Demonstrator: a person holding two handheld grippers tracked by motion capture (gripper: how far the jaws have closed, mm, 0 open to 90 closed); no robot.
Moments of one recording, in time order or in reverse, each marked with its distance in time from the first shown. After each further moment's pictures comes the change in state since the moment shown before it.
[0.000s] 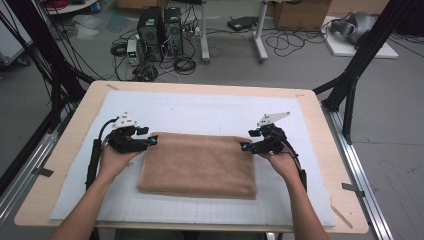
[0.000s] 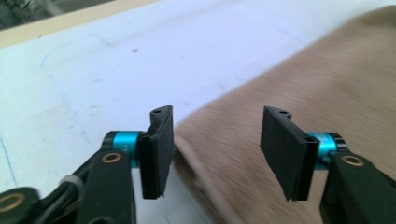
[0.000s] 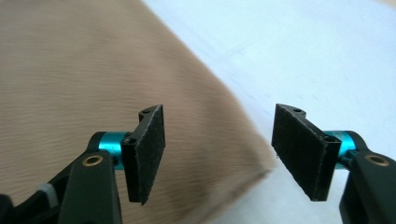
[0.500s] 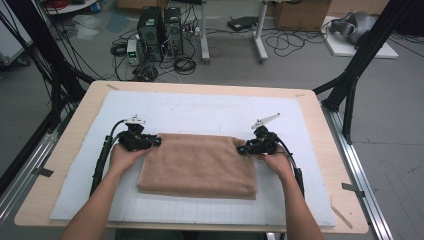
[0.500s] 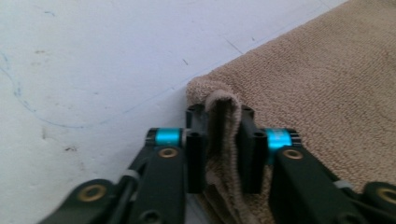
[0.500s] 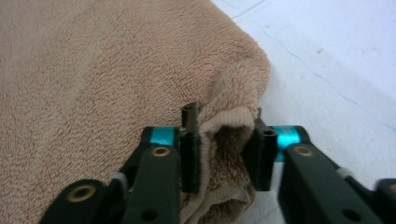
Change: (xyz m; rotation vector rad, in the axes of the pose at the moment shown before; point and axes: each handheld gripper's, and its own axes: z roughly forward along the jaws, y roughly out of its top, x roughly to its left) left arm 0.009 -0.017 0.031 0.112 -0.097 -0.081; right arm -0.008 -0.014 0.031 0.100 0.178 0.058
